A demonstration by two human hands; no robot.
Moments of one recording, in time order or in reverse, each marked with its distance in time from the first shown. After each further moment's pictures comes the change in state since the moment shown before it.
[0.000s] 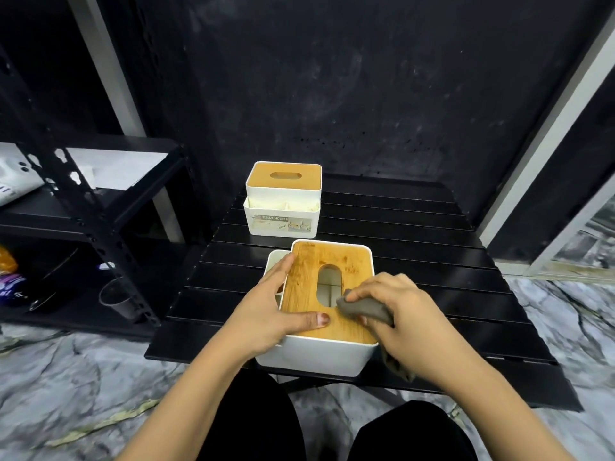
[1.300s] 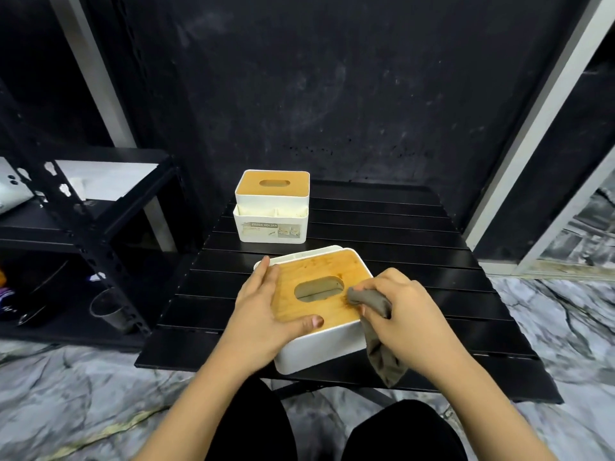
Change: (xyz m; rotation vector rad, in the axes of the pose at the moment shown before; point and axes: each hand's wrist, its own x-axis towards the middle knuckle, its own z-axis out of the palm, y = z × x) left_hand -0.006 0.002 0.015 0.258 0.174 0.062; right_hand -0.008 0.005 -0.006 -0.020 0.085 0.193
